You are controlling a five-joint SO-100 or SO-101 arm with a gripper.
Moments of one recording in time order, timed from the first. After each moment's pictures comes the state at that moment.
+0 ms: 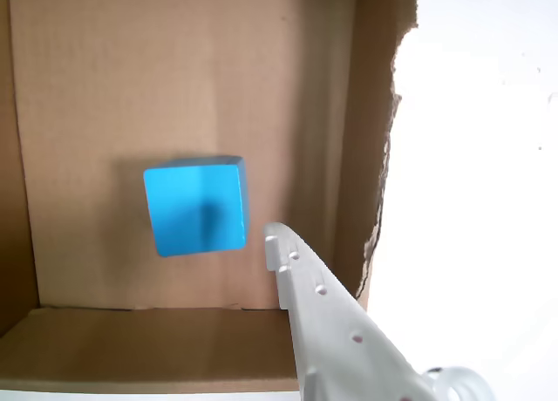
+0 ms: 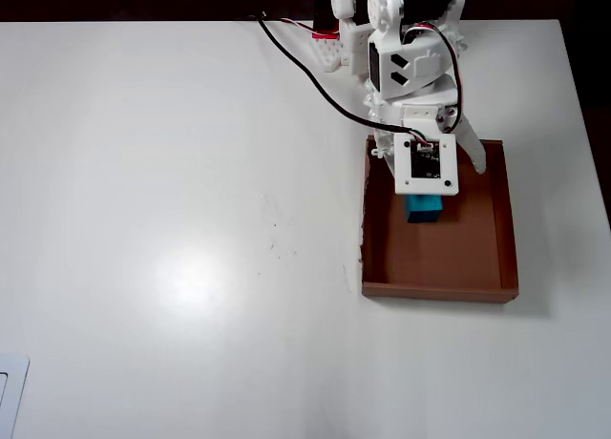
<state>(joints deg) -16.4 121.9 133.6 39.6 -47.2</state>
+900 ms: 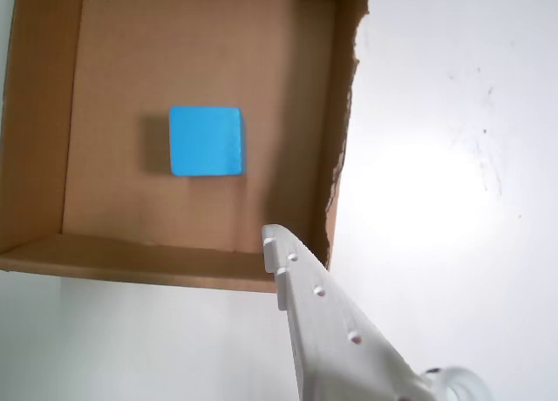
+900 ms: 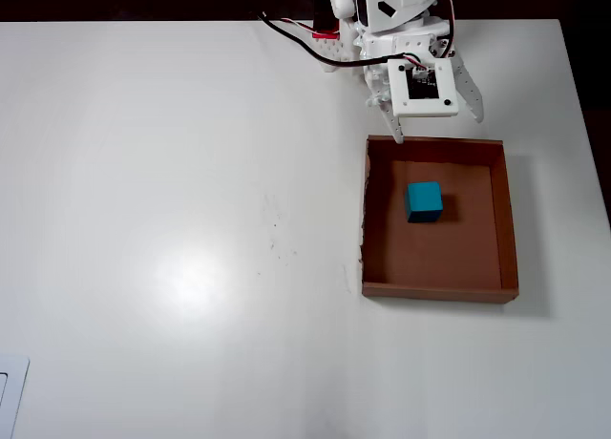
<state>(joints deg) -17.1 152.1 142.0 53.6 -49.6</state>
